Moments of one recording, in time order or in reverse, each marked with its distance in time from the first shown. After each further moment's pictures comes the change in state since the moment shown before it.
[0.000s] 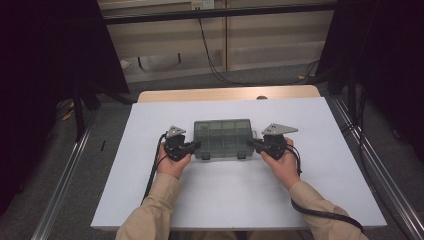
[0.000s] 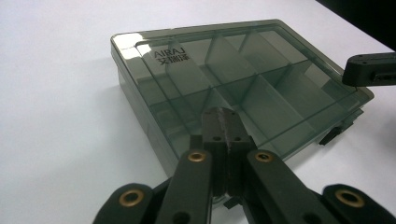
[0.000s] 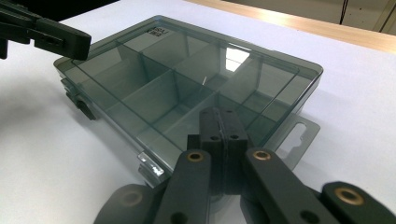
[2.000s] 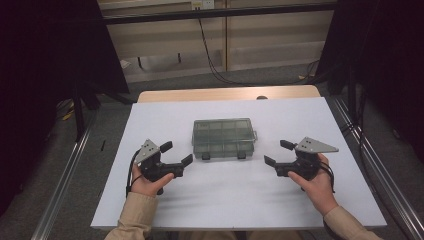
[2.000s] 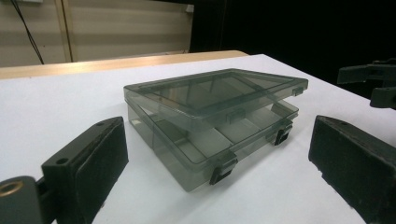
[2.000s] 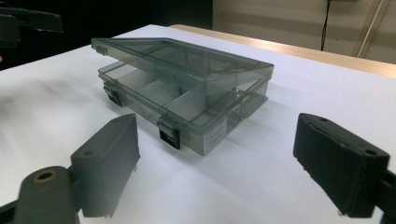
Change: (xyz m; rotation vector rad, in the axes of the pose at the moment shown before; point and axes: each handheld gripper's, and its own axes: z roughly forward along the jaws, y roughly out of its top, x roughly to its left) left arm 0.010 -0.033 -0.075 -0.289 -0.096 0.121; right arm -0.005 -0.030 -0.086 -0.144 -0.009 -0.003
